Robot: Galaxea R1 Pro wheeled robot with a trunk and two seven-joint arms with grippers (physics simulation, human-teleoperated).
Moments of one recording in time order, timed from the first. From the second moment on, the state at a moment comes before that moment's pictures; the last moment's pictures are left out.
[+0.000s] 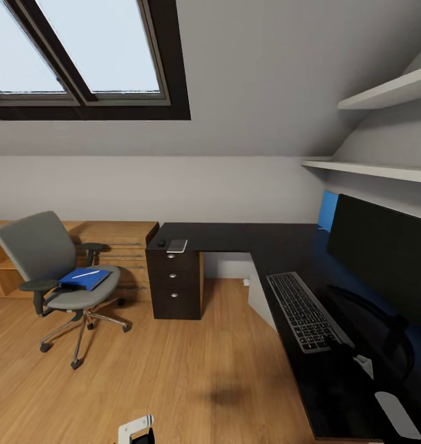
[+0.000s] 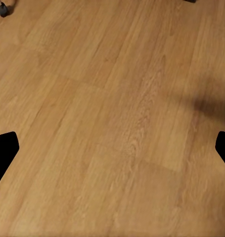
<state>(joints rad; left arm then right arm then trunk) -0.19 0.06 -0.63 -0.68 0.75 -0.15 0.51 -0.37 -0.19 -0.39 -0.72 -1.22 0.39 0.28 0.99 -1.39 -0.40</state>
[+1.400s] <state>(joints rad) -0.19 0.06 -0.63 -0.68 0.76 -0.15 0.51 -0.38 -0.20 -0.43 -0.70 -1.24 0.39 0.25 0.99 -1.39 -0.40</state>
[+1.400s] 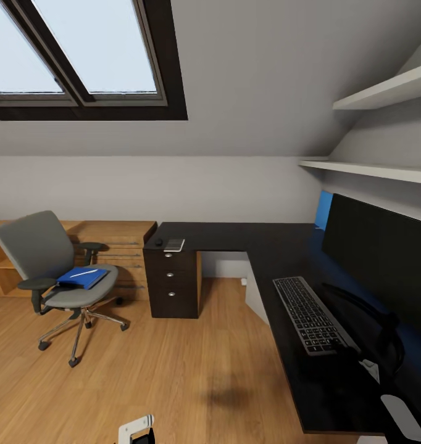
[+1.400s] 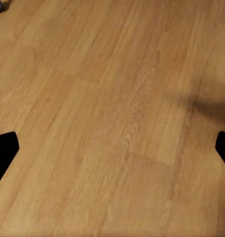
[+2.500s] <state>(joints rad) -0.19 0.06 -0.63 -0.68 0.75 -0.15 0.51 -0.37 -0.20 -0.47 -0.70 -1.24 0.39 0.25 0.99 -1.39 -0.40</state>
